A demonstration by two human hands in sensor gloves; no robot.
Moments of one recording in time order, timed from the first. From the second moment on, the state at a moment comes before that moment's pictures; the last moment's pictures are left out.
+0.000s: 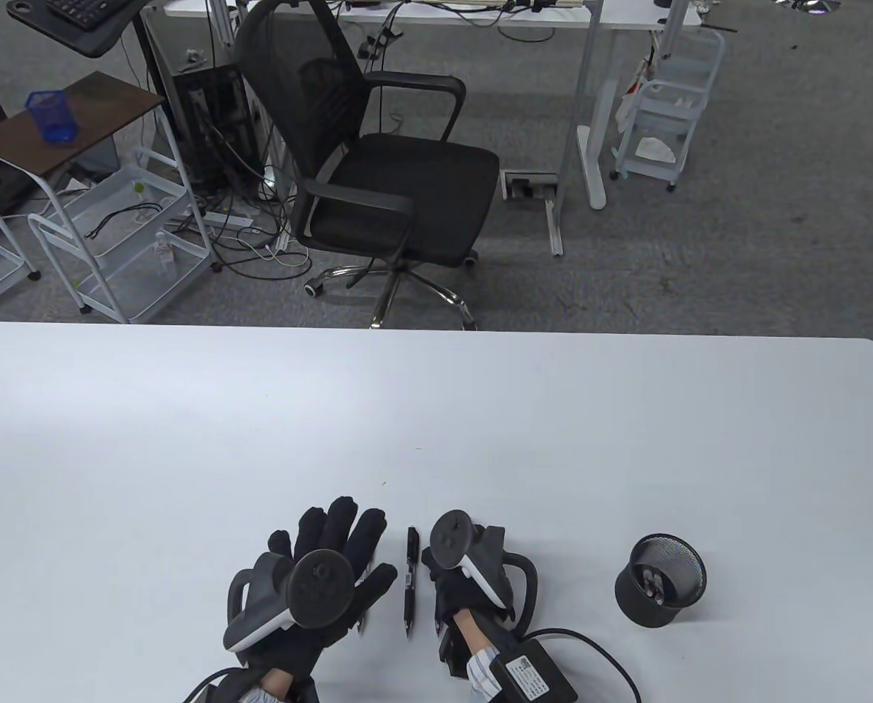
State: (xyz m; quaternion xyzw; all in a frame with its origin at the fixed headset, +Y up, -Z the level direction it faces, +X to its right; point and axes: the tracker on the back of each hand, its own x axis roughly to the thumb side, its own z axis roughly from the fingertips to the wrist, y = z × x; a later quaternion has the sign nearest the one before) left_hand -0.164 -0.694 -0.233 -0.10 -0.17 0.14 0.97; right_hand 0.034 -0.809 -0.310 -0.03 0.13 0.98 0.16
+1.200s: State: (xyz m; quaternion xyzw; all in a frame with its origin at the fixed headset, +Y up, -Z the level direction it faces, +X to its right) left_hand -0.162 -0.692 -0.231 -0.09 -0.17 0.13 0.97; right_hand 0.191 -0.657 -0.247 -0.09 0.22 0.97 -0.03
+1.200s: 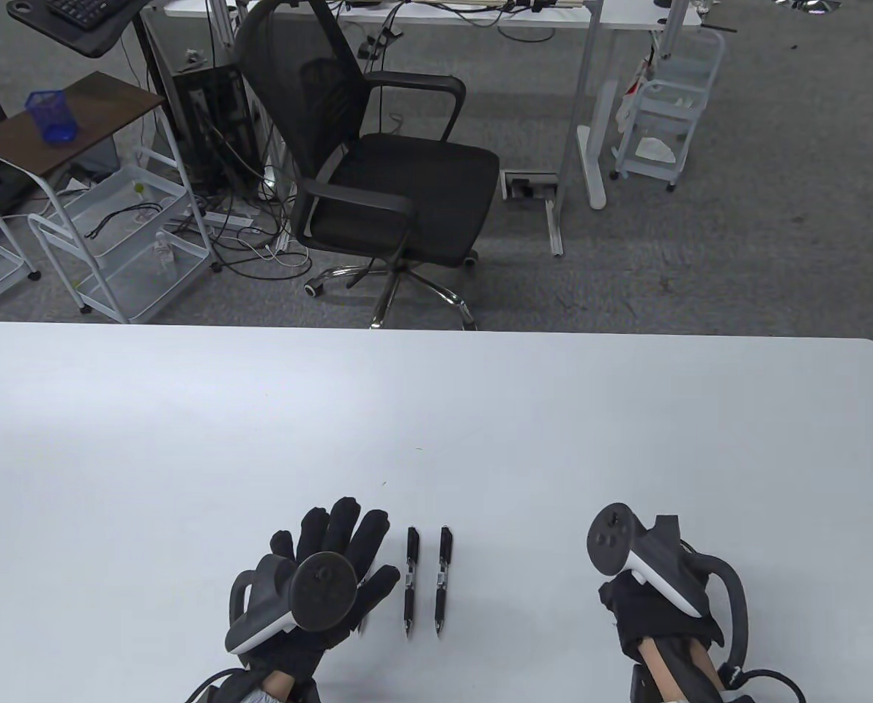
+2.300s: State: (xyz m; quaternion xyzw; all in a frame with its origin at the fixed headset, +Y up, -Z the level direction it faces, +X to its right) left_hand -0.160 -0.691 -0.231 -0.10 -0.17 0.13 0.97; right_hand 0.213 -0.681 -0.254 -0.14 0.18 0.97 -0.07
